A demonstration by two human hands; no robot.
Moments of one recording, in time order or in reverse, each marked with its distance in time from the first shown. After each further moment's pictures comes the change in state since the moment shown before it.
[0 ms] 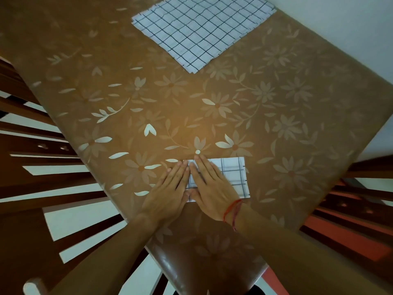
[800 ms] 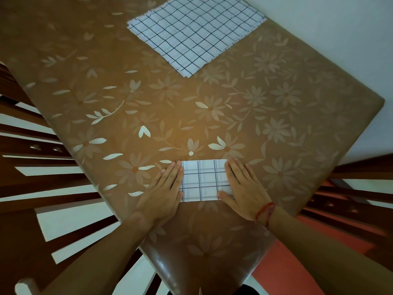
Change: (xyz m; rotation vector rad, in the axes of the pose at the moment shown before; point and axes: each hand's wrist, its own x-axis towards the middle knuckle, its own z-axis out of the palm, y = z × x) left_hand 0.001 0.004 -0.001 0.030 -0.011 -0.028; right_hand -0.054 0.070 -0.023 -0.052 -0.095 0.190
